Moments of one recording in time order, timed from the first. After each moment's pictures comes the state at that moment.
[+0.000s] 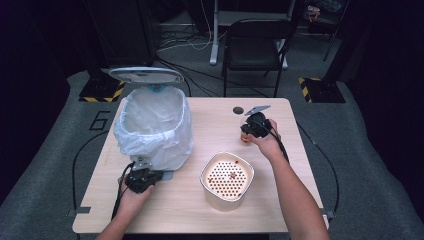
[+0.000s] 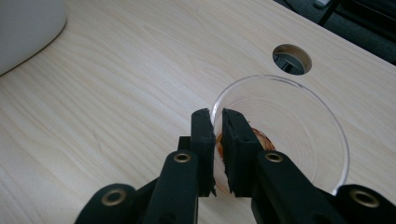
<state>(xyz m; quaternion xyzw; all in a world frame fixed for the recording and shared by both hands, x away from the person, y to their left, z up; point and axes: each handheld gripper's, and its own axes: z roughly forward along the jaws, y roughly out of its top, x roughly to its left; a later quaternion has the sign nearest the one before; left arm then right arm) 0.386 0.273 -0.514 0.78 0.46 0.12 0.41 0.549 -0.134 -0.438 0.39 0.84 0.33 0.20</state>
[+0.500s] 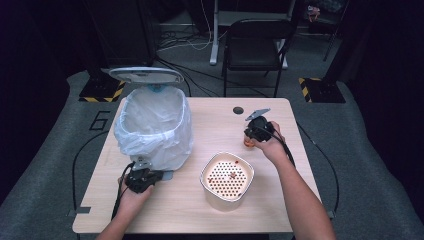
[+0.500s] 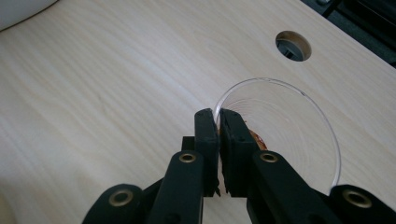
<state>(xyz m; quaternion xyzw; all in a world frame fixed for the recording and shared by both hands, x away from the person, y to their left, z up) 0.386 0.273 -0.514 0.78 0.46 0.12 0.41 0.531 -0.141 -0.432 0.34 0.87 0.29 0.21</state>
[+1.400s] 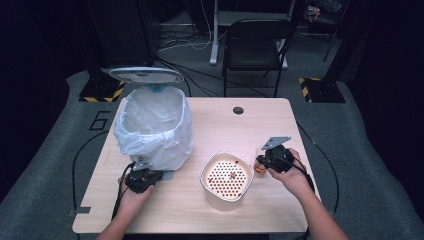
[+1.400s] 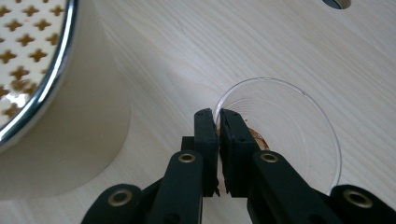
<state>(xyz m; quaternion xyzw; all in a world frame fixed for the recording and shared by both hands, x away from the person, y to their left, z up) 0.386 0.272 -0.514 0.78 0.46 0.12 0.41 0.425 -0.179 -0.429 0.32 0.88 0.29 0.18</state>
